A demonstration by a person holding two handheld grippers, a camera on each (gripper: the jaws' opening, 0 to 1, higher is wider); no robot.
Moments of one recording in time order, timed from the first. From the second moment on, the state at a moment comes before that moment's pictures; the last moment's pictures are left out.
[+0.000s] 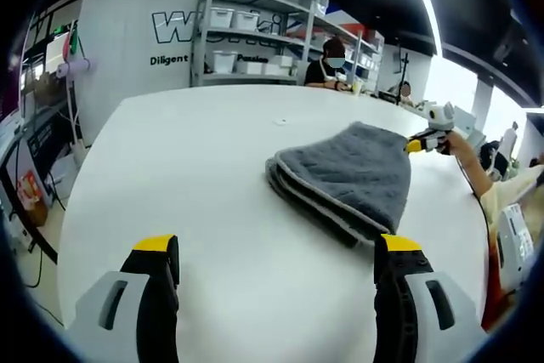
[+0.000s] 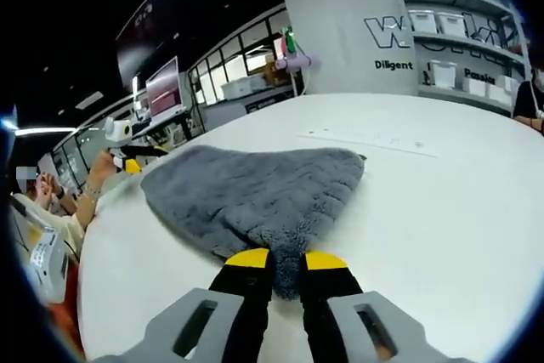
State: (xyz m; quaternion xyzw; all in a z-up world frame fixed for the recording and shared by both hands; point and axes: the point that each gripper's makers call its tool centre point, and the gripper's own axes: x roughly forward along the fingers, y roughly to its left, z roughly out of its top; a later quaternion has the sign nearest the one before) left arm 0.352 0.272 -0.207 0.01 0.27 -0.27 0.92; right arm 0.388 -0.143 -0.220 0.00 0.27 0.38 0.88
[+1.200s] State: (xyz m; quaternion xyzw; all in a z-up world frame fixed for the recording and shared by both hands) left arm 0.351 0.272 -0.208 0.01 0.27 -0.27 0.92; right arm 0.399 -0.190 -0.143 -0.01 0.15 0.32 0.94
